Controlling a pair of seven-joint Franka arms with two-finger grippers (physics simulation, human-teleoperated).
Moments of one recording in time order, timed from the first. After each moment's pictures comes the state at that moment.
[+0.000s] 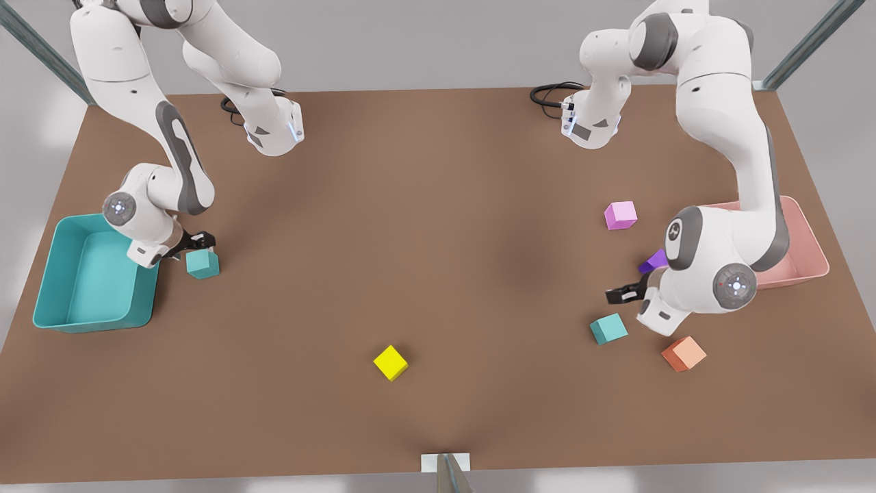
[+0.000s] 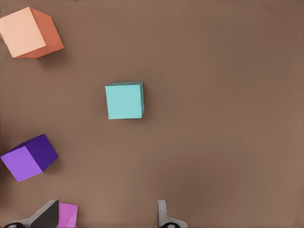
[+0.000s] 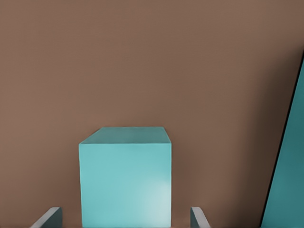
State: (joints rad) left arm -0.06 0.51 -0.06 -1.36 -0.07 1.60 -0.38; right arm -0.32 0.18 0.00 -2.47 -0.14 2.57 -0.45
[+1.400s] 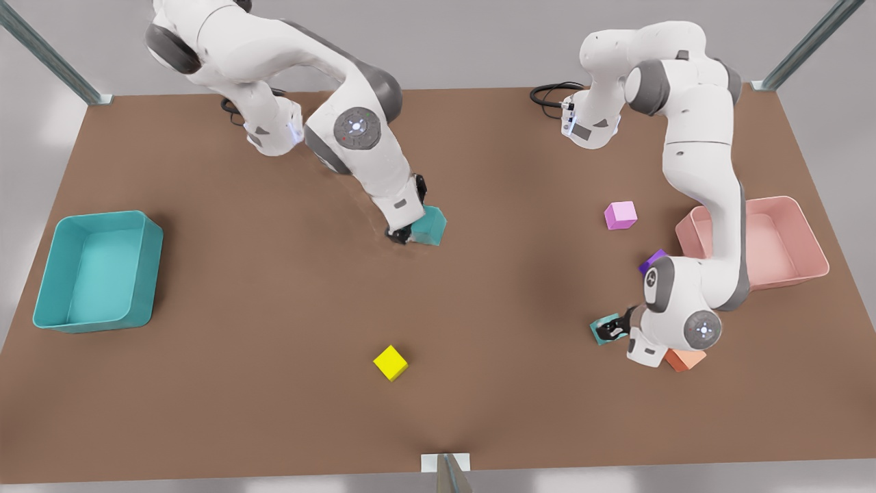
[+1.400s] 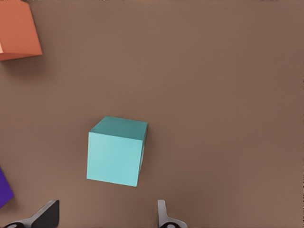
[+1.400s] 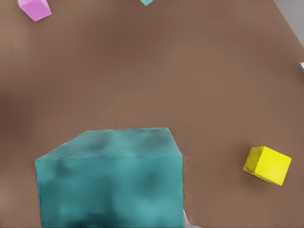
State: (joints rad) left arm -0.04 0.78 -0.07 -1.29 -0.04 1.81 -0.53; right arm 0.29 0.50 0.71 -1.35 -0.16 1.89 -0.34
